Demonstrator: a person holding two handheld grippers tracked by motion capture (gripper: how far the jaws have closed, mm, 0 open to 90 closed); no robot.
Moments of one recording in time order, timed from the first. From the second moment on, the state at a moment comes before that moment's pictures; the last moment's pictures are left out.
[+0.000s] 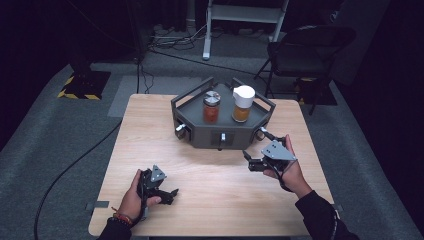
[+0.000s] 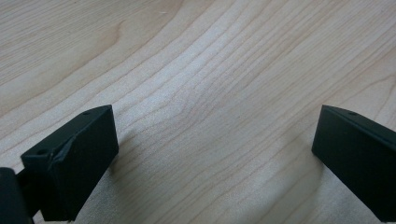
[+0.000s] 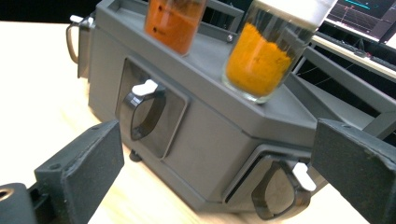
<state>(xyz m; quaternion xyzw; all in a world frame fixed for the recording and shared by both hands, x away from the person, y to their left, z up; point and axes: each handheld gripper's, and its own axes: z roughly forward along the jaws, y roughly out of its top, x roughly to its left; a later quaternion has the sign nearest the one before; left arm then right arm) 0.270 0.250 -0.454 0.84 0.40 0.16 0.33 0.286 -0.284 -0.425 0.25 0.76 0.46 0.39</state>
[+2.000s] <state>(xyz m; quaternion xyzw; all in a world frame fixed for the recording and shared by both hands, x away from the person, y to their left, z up) 0.270 0.250 -0.454 0.84 0.40 0.16 0.33 0.254 -0.322 -0.467 0.30 0.84 0.34 0.31</state>
